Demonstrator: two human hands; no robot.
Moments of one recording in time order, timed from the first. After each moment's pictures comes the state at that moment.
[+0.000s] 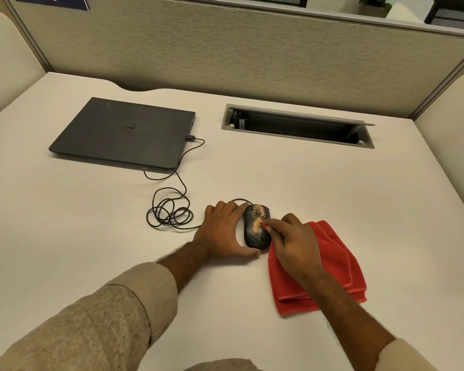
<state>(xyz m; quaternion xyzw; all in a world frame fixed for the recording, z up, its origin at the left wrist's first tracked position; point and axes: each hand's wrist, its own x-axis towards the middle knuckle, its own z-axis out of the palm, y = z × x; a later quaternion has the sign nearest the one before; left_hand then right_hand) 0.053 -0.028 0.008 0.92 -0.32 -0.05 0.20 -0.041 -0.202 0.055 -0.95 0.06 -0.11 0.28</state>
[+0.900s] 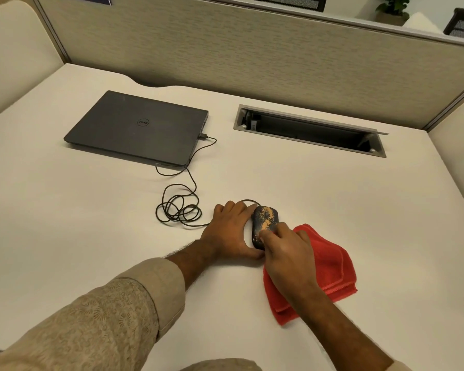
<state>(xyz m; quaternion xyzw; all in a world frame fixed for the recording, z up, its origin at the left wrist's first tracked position) 0.054 -0.028 0.004 0.92 -0.33 -0.05 0.21 -0.051 -0.165 0.062 -0.99 0.00 -0.11 0.08</state>
